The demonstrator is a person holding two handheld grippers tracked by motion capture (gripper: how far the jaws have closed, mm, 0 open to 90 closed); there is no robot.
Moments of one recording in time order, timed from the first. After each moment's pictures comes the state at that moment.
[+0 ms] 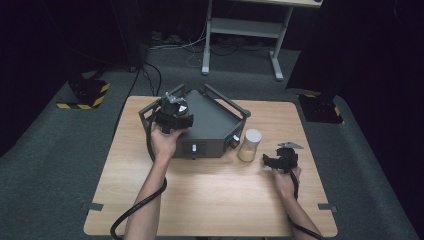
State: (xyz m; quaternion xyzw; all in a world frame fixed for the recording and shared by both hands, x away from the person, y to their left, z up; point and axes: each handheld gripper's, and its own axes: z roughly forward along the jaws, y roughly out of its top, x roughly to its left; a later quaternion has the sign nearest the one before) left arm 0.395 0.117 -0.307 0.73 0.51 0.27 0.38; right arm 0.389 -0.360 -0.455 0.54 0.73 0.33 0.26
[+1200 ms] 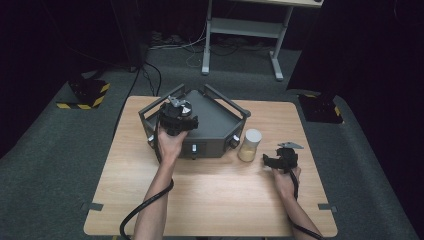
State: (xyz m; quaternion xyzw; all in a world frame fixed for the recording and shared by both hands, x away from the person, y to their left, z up) left arm 0.390 0.113 -0.329 0.71 0.52 0.28 0.40; right arm 0.389 -0.360 -0.455 0.54 0.73 0.33 0.26
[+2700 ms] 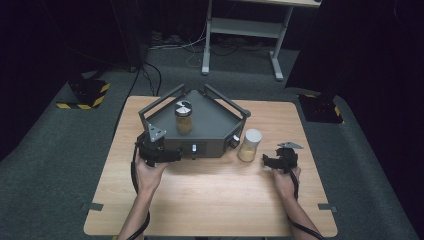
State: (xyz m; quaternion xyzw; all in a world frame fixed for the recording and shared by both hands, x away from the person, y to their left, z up) left arm 0.300 0.165 -0.372 0.71 0.49 0.28 0.41; right arm 0.389 -0.361 -0.455 0.54 0.73 0.33 0.26
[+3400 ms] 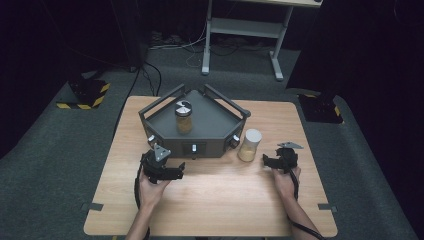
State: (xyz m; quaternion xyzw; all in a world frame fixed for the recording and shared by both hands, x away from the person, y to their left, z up) left arm 0.292 0.156 -0.426 0.74 0.48 0.26 0.38; right arm 0.389 -0.361 -0.455 0.54 0.73 0.33 0.26
